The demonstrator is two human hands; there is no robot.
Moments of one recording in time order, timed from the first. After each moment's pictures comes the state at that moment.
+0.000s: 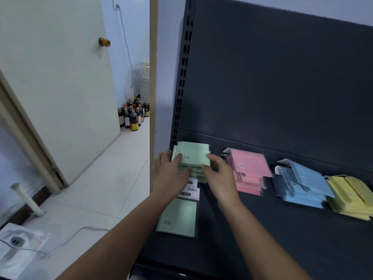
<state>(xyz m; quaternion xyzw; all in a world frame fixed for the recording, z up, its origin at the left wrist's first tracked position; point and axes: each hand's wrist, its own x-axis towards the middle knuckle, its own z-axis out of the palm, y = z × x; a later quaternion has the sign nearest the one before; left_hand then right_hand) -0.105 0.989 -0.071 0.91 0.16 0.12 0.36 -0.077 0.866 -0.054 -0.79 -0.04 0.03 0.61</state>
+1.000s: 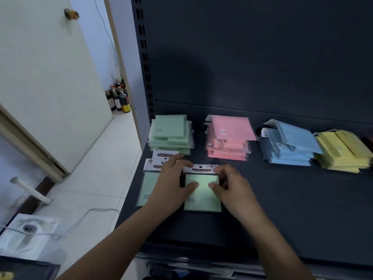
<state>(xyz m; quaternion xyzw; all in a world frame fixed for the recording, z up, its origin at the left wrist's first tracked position) -0.153 0.931 -0.097 0.90 0.00 0.09 0.42 -0.126 0.766 -0.085 -0.91 -0.10 0.05 0.39</state>
